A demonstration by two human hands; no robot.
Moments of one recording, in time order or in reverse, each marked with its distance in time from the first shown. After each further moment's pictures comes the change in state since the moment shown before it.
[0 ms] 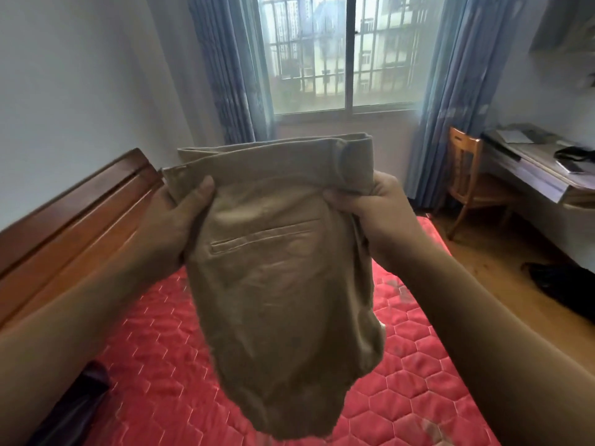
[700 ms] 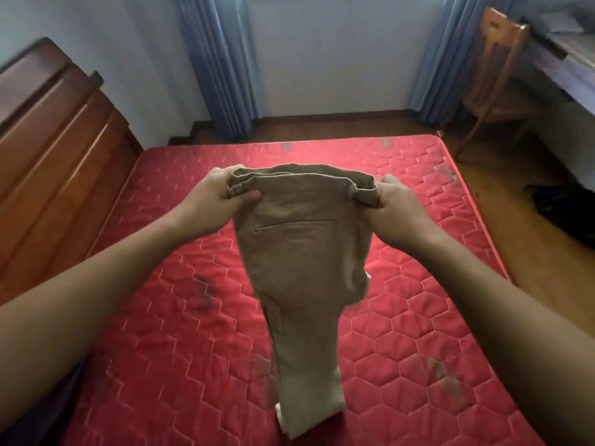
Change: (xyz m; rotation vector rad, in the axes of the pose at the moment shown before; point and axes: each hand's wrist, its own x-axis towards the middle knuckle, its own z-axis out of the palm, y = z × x) left_hand 0.143 -0.246 -0.047 0.678 -0.425 -0.085; right_hand 0.091 0.236 -0.049 -0.931 -0.111 0.334
